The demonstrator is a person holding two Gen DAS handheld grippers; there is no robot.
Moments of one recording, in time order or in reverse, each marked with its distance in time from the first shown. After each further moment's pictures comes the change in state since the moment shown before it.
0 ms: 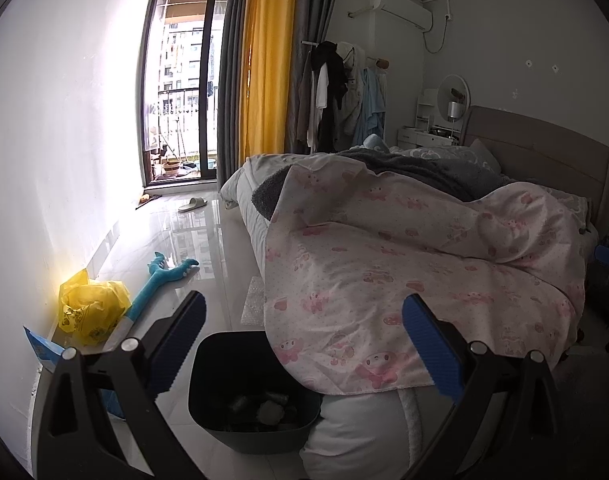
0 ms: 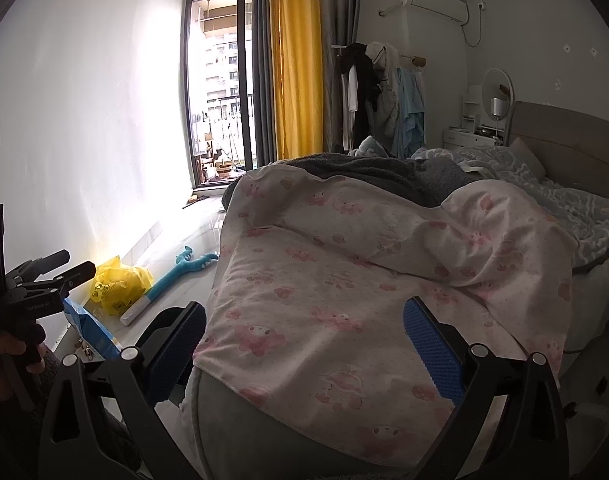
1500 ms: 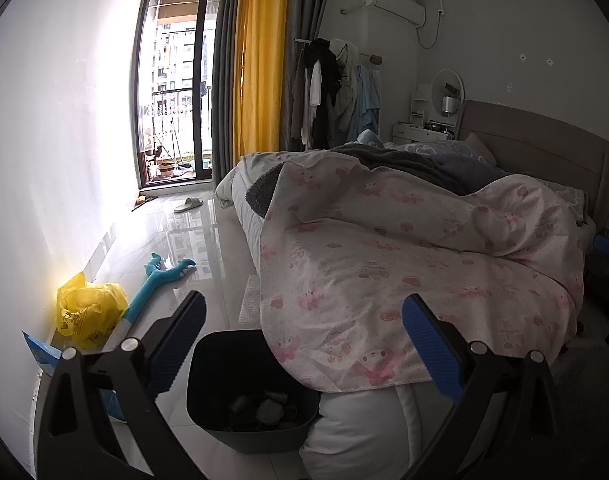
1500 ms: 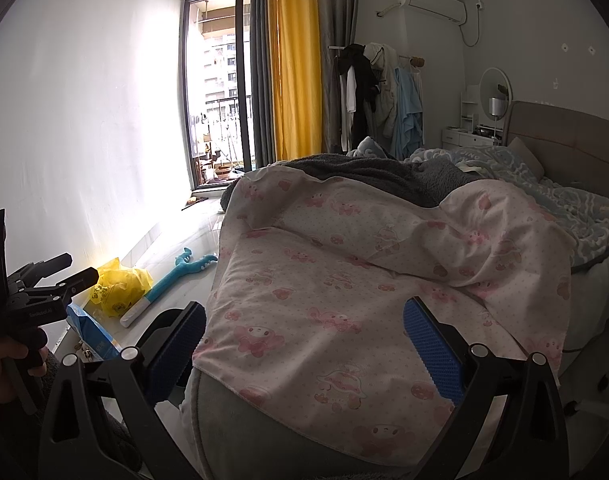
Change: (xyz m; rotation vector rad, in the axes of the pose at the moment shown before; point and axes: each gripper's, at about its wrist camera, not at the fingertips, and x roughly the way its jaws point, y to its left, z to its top) left arm 0.001 -0.010 -0.002 0.018 0.007 -0.004; right arm -0.003 -0.002 -0.001 0.003 -0.002 0.000
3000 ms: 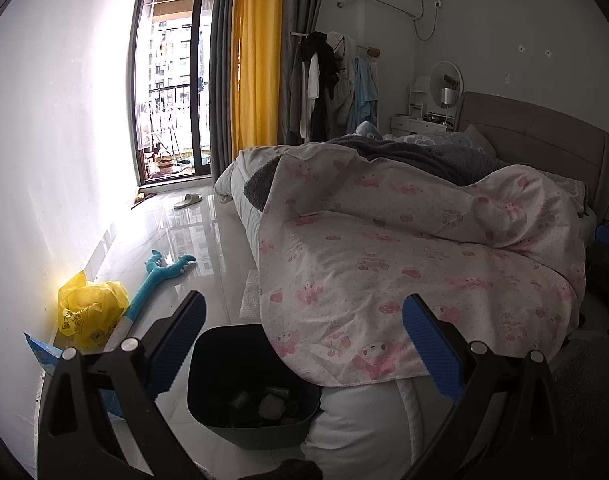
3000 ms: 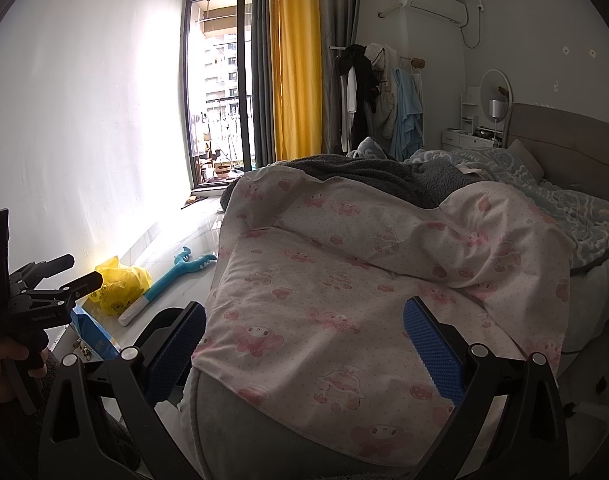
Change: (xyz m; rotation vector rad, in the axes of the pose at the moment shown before) left arm 0.003 0.003 -0.008 0.014 0.021 -0.006; right arm 0.000 0.001 0.000 -0.004 -0.001 -0.003
